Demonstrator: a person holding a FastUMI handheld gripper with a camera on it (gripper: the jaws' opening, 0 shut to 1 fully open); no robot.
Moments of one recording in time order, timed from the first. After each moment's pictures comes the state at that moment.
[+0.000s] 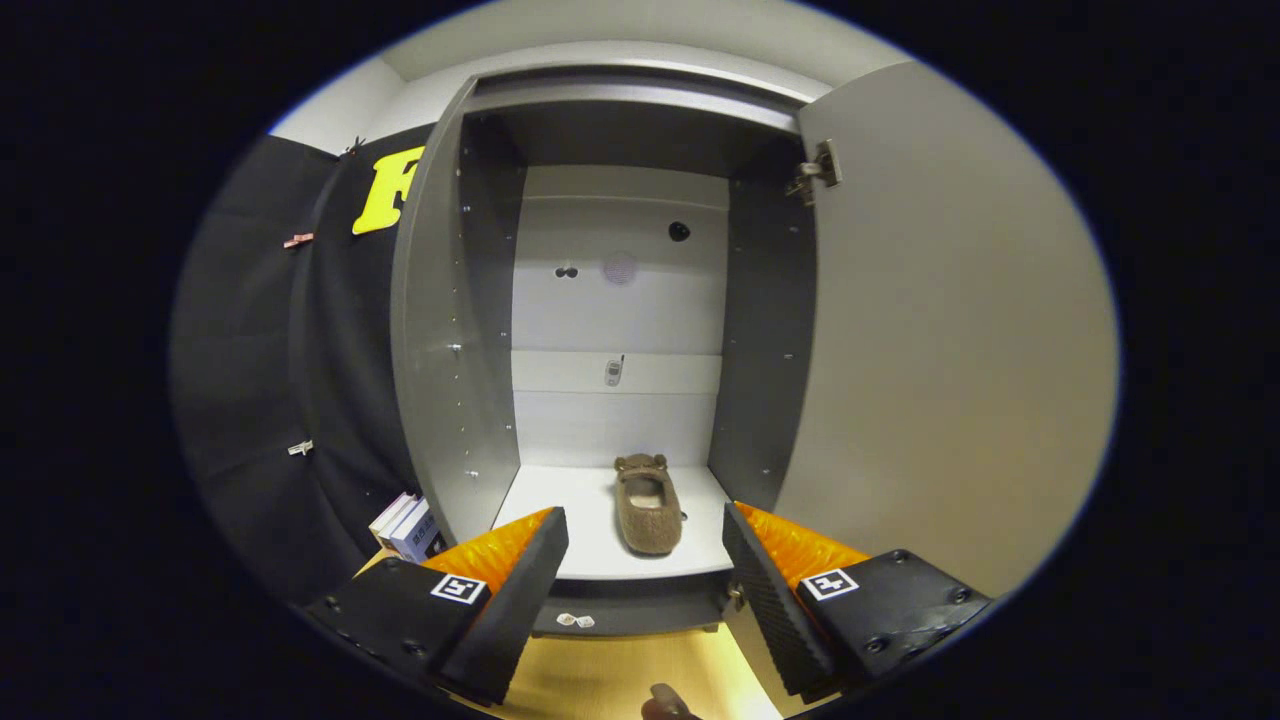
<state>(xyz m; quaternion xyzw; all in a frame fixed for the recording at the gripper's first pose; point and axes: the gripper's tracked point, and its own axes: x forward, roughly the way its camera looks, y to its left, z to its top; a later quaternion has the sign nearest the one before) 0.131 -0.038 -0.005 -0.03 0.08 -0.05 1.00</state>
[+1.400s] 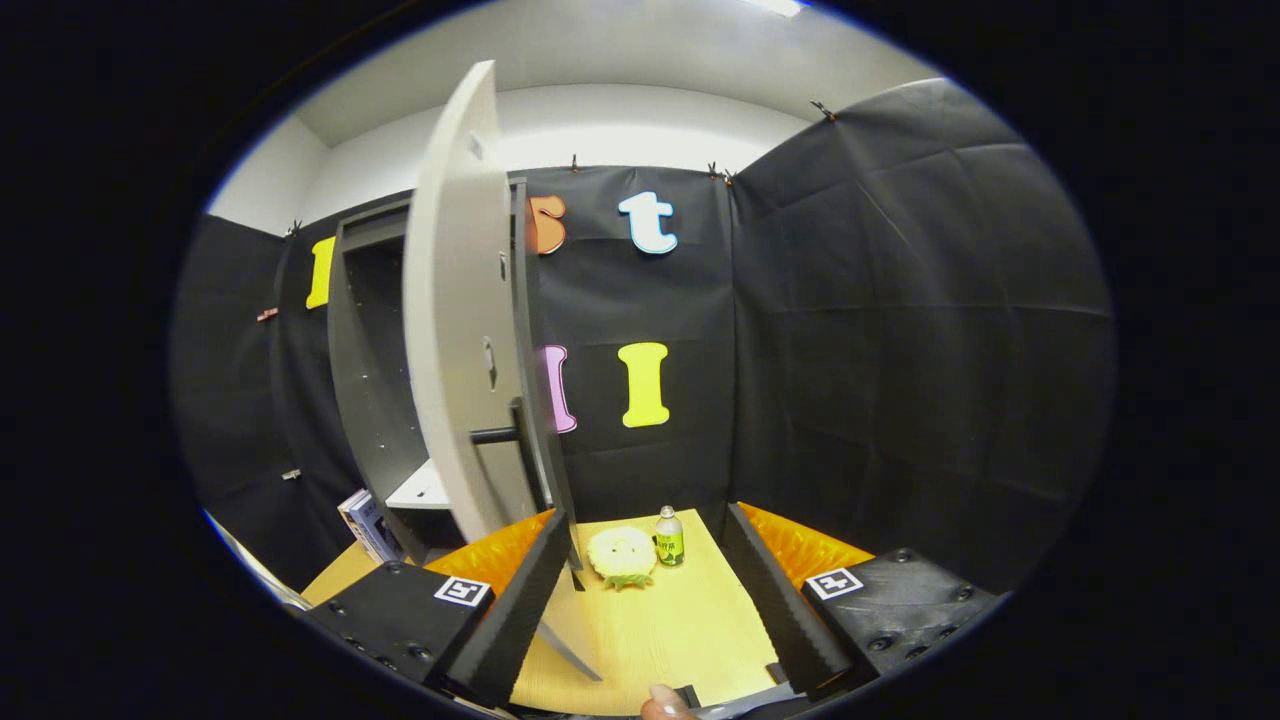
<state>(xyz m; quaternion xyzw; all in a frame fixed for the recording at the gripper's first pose) -0.063 -0.340 -0.015 0.05 0.03 -0.08 1.00</state>
